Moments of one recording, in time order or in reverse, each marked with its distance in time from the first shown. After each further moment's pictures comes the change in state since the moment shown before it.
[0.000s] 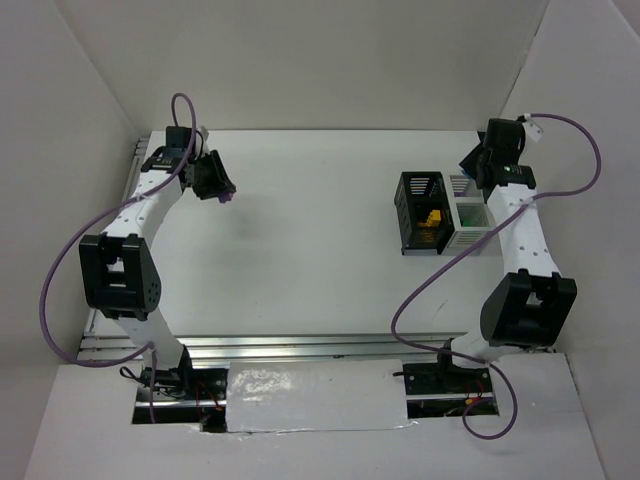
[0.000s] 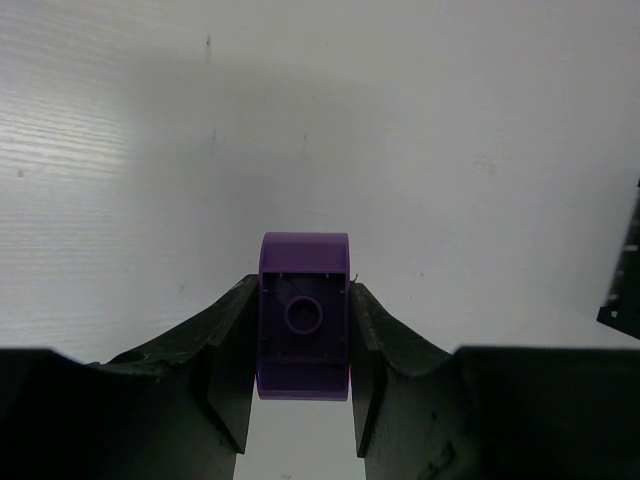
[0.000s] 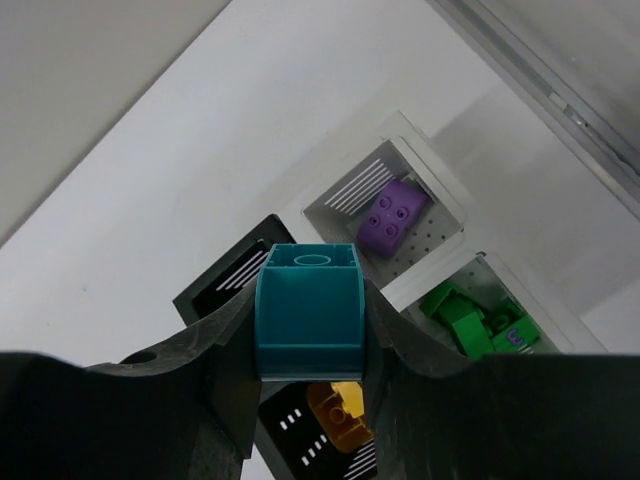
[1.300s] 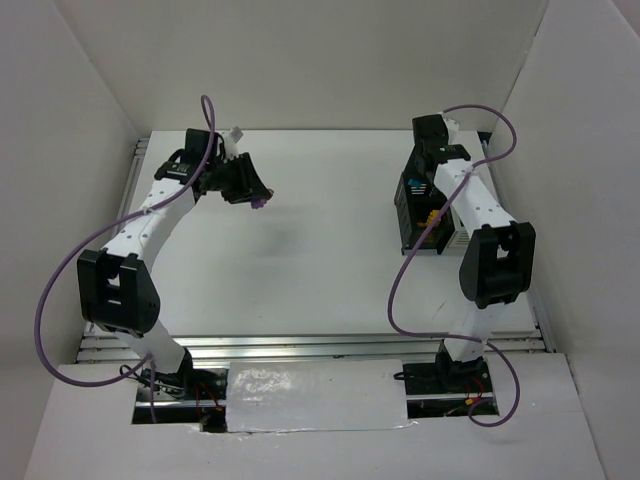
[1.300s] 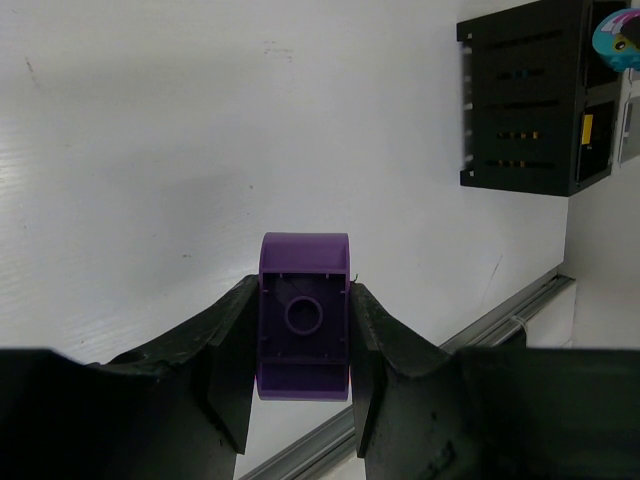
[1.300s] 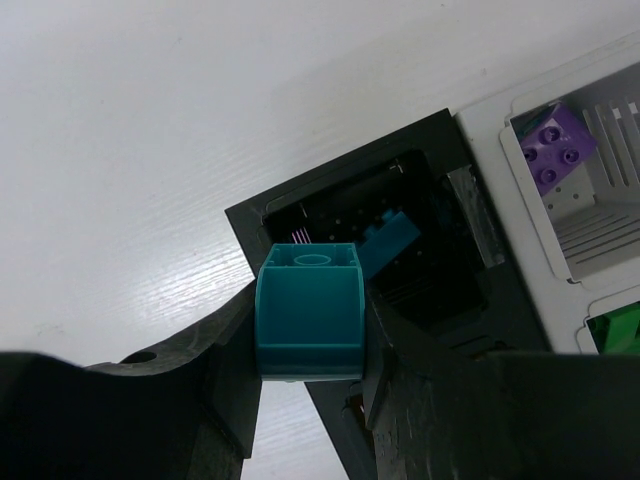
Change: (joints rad) left arm -0.147 -0.107 -0.045 0.014 0.264 -0.048; right arm 0.283 0.310 0.186 -0.132 0.076 -0.101
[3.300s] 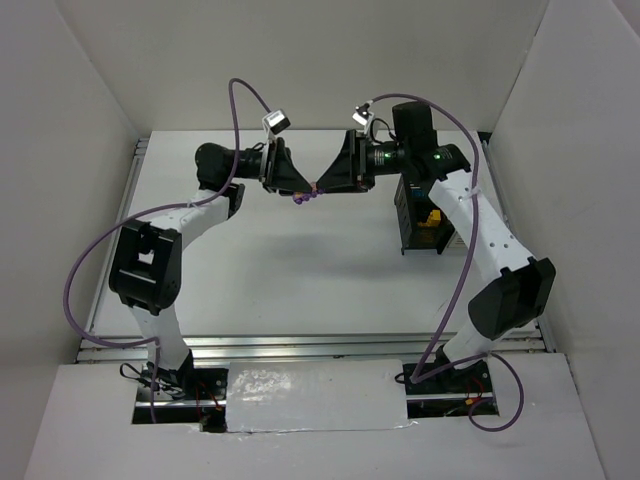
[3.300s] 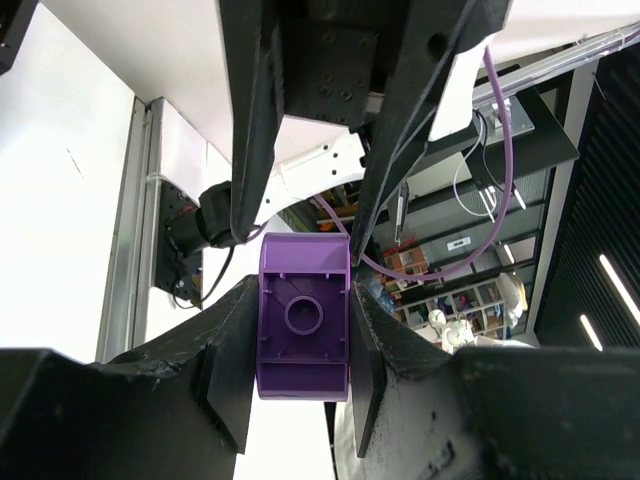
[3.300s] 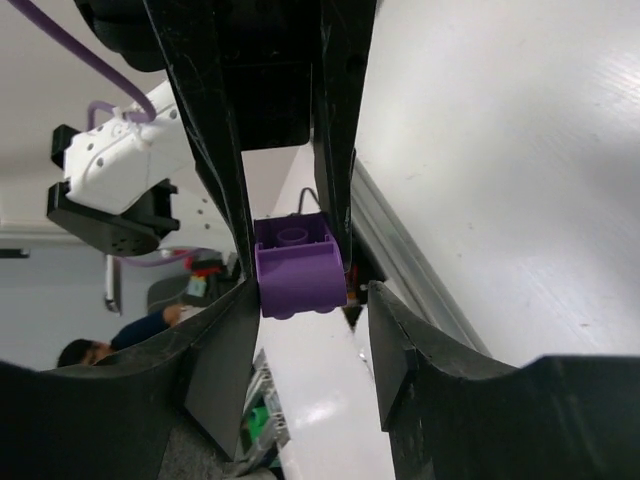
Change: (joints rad) left arm -0.126 0.197 -0.142 1.806 0.928 -1.336; right arm 0.223 -0.205 0.081 -0.013 -1.254 0.118
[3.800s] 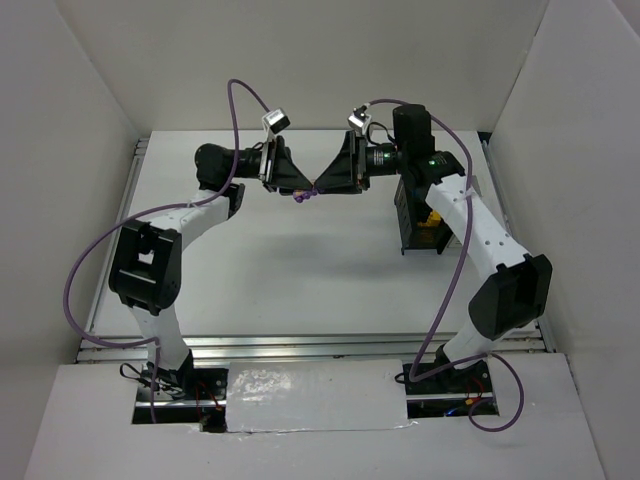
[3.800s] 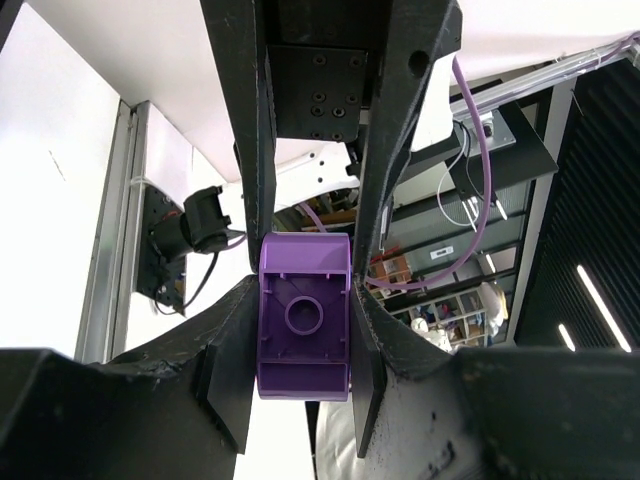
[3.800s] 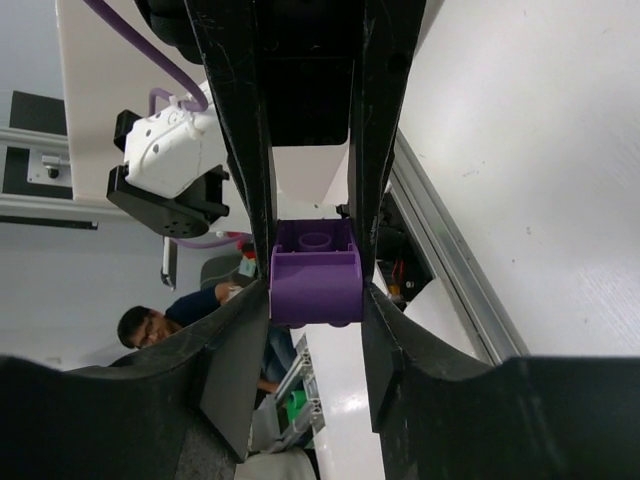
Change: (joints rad) left arm -0.001 0.000 0.000 0.013 -0.018 -0.052; right arm -0.002 -0.006 -0.109 0.235 -0.152 0.171
